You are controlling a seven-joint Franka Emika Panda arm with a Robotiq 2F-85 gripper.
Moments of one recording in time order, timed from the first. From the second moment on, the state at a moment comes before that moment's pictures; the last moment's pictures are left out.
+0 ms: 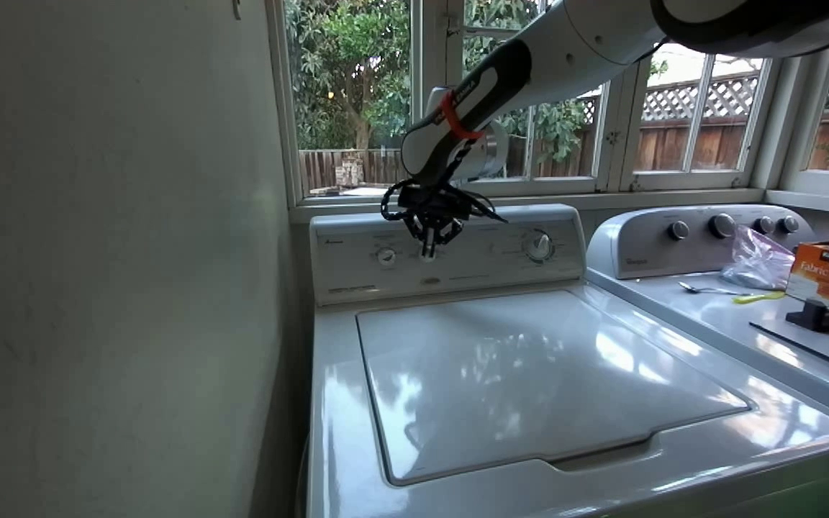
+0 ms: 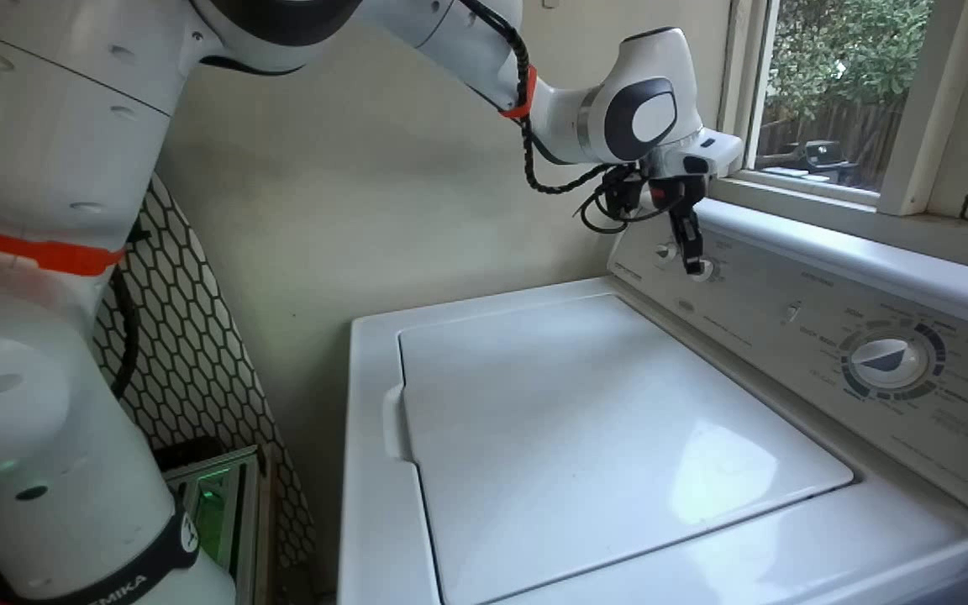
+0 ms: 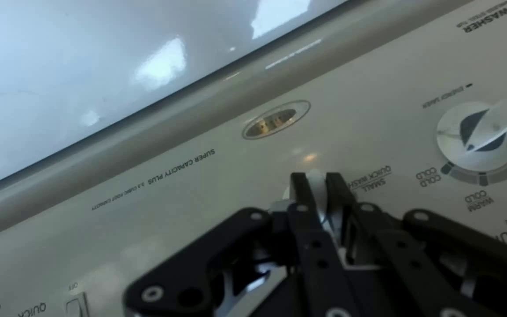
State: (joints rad) arm 0.27 0.54 -0.16 -1.56 -0.02 2.45 0.75
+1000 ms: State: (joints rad) arm 0.37 0.56 -0.20 -1.55 -0.42 2.41 0.86
